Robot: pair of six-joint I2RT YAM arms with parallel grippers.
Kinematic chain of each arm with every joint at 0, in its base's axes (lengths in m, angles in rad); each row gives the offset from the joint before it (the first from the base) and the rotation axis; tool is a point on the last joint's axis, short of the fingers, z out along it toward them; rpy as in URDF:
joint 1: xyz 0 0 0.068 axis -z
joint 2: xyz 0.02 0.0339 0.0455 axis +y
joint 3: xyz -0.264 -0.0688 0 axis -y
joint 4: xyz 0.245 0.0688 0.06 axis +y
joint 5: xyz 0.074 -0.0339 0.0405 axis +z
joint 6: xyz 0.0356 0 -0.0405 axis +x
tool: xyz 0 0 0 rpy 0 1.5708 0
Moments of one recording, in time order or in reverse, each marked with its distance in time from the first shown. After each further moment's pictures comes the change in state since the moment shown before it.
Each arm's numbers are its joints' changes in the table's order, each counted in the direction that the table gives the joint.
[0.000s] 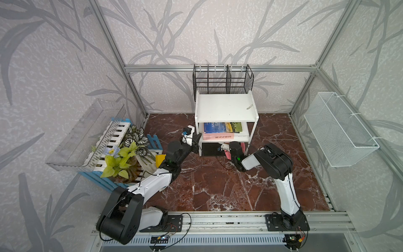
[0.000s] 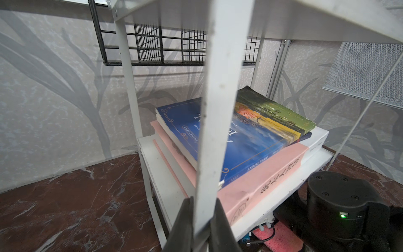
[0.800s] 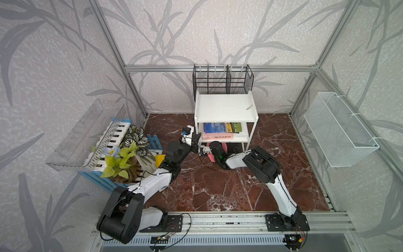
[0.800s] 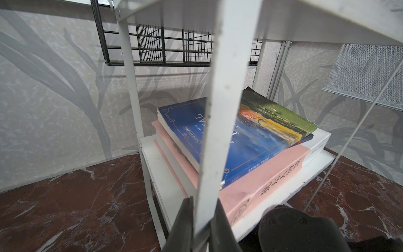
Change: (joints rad) left arm -0.010 0.010 -0.001 -0.015 -0.015 -0.006; right arm -0.204 0.128 0.354 0.318 0.047 0.043
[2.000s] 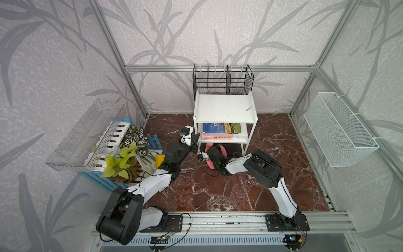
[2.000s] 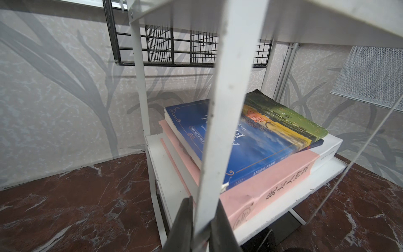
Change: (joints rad) left arm 0.003 -0.011 -0.015 -0.011 0.043 -0.008; right arm -0.078 -0.084 -0.114 0.060 -0.036 0.076
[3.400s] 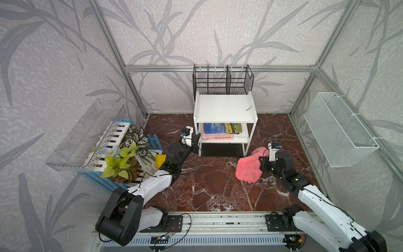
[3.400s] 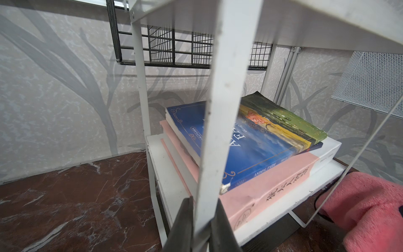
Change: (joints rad) left arm 0.020 -0.009 -0.008 -0.004 0.040 -0.025; right arm 0.606 -1.374 -0.713 0.771 0.734 1.844
